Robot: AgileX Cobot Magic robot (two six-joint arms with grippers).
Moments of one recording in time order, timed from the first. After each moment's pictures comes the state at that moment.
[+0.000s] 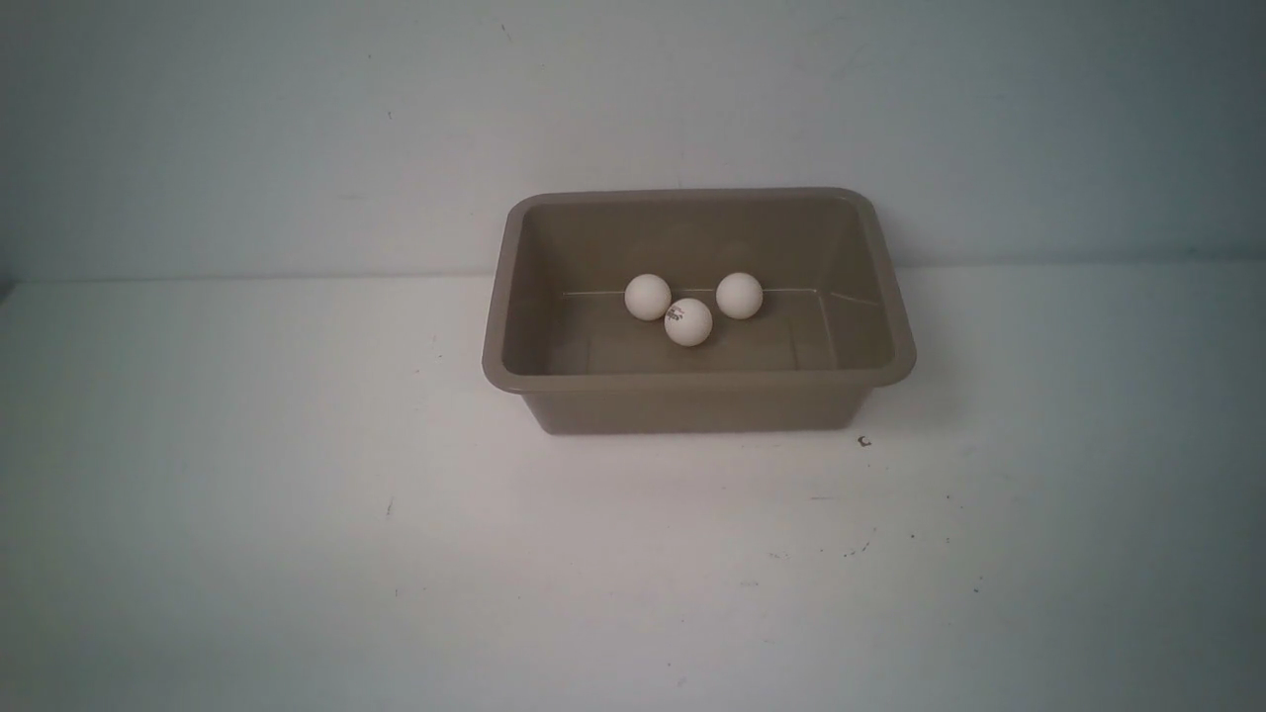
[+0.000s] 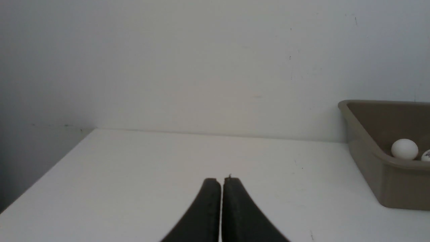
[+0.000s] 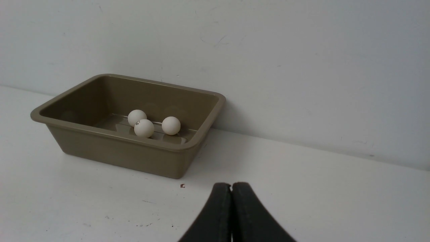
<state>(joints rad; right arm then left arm) 0.48 -0.01 -0.42 -0.39 0.79 0.27 0.14 -0.01 0.03 -0.39 0.12 0.28</state>
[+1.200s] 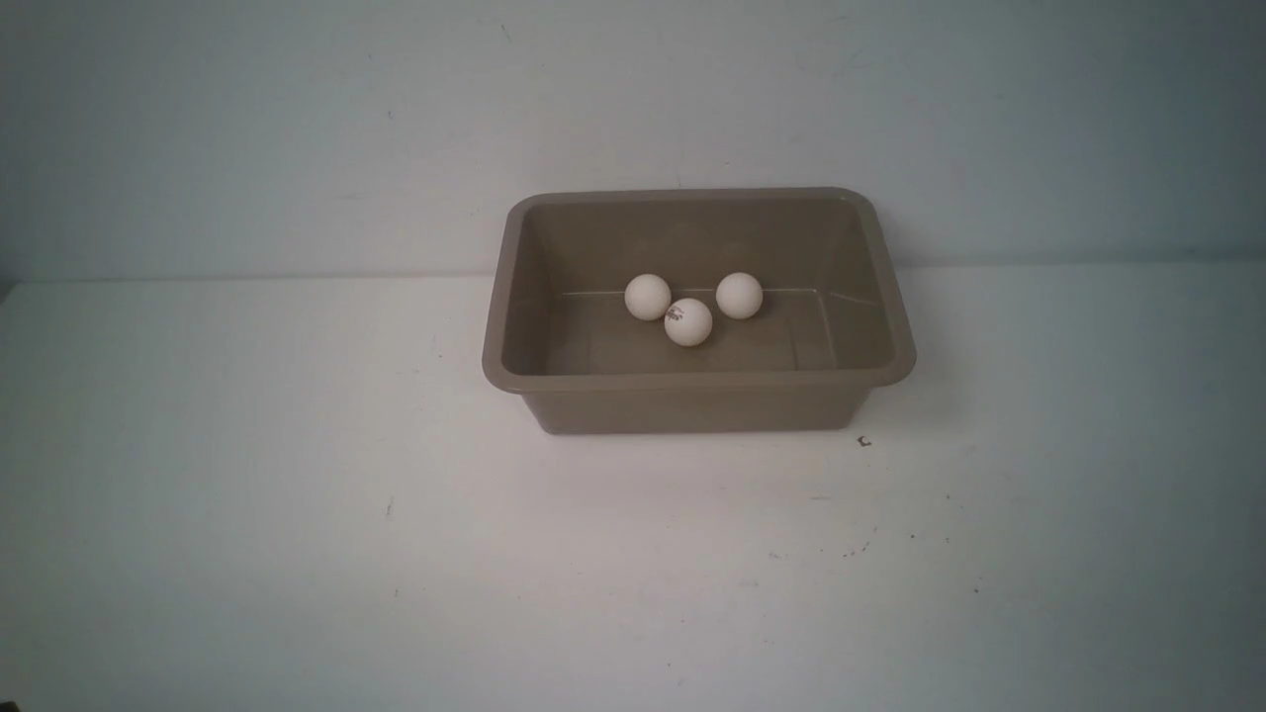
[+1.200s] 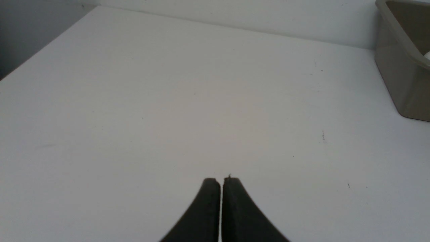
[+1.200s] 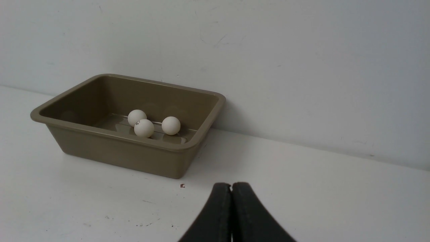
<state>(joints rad) 0.48 -0.01 -0.42 -0.39 0.79 0.27 0.14 -0.01 0.03 -0.09 0.37 -0.09</state>
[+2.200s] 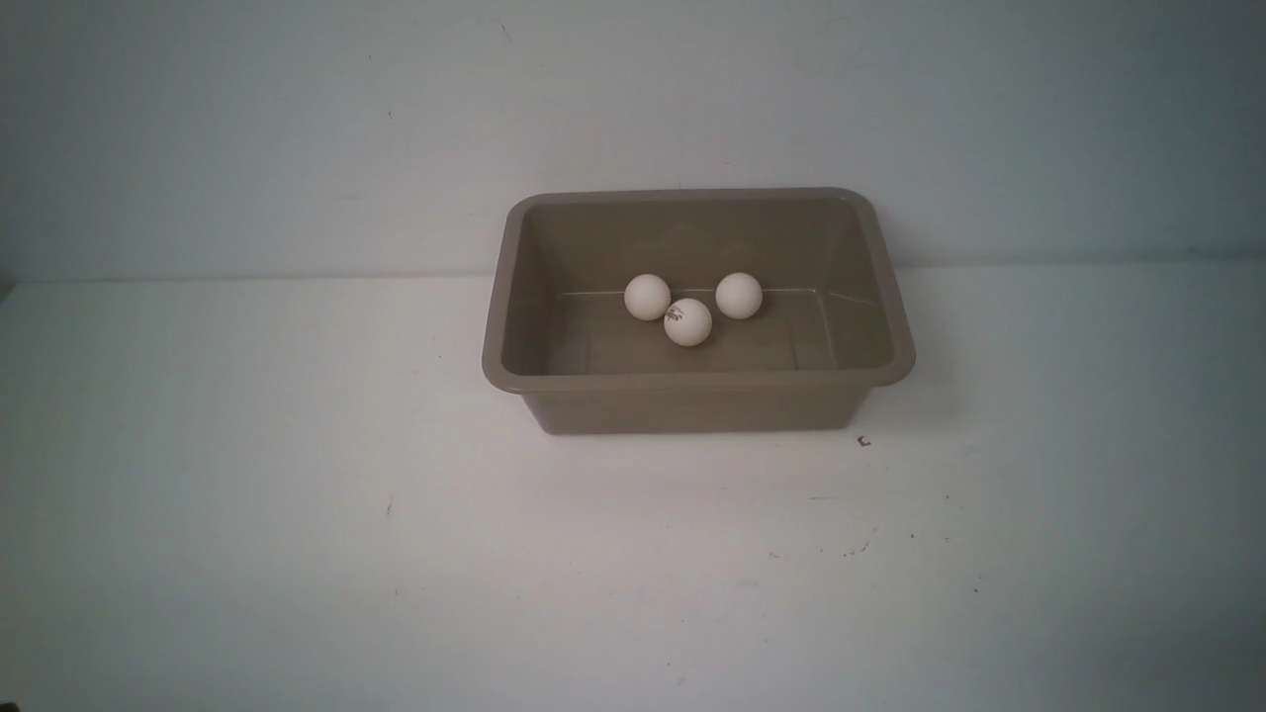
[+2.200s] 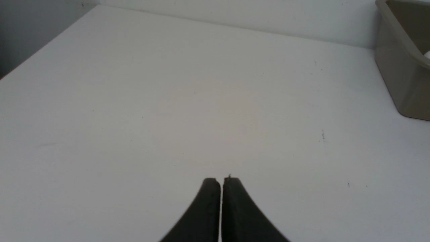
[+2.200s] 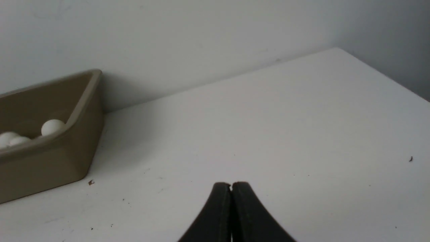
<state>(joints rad) -0.11 -0.01 0.03 -0.14 0.37 0.37 0.14 -0.01 0.03 -0.09 0.38 -0.09</state>
